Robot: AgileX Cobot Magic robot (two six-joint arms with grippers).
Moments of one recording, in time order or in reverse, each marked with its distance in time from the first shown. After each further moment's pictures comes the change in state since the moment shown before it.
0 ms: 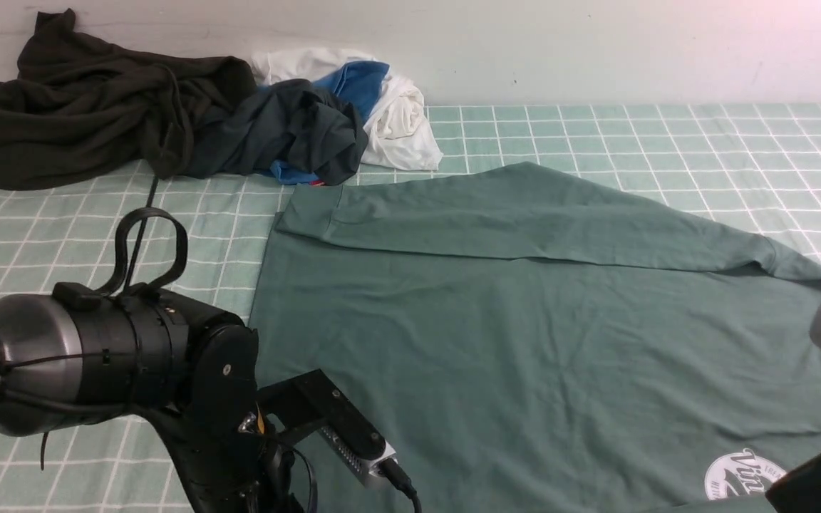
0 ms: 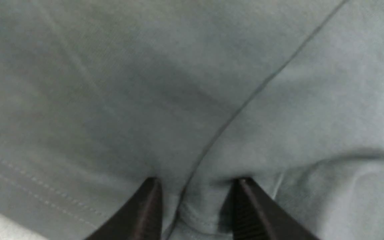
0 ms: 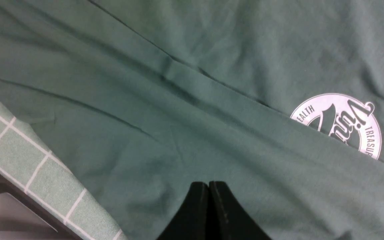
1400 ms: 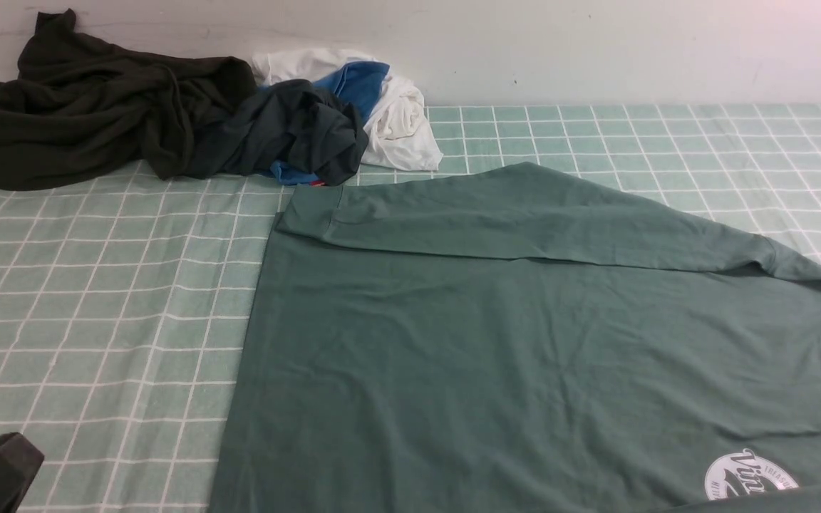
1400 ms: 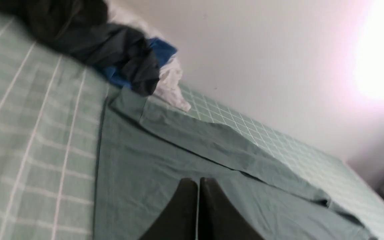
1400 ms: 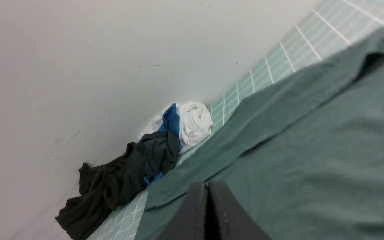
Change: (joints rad) right arm -0.350 -0.982 0.771 0.843 -0.858 0.032; left arm 0.563 -1.625 0.578 -0.614 -0.291 -0.136
